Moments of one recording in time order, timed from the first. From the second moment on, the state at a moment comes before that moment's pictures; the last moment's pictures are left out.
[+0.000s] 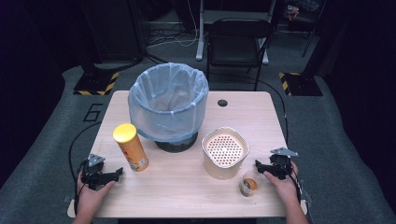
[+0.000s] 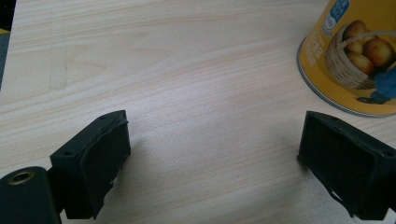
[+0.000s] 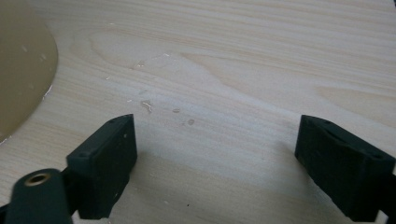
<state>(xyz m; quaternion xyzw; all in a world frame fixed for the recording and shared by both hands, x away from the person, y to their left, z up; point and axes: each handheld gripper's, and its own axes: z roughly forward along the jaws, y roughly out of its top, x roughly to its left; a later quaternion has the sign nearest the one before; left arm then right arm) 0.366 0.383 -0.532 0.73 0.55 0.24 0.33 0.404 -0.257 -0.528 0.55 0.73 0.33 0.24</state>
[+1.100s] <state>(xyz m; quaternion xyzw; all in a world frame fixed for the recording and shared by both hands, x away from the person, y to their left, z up) 0.366 0.383 -0.532 0.73 0.55 0.24 0.33 0.374 -0.256 -0.450 0.50 0.75 0.36 0.23</state>
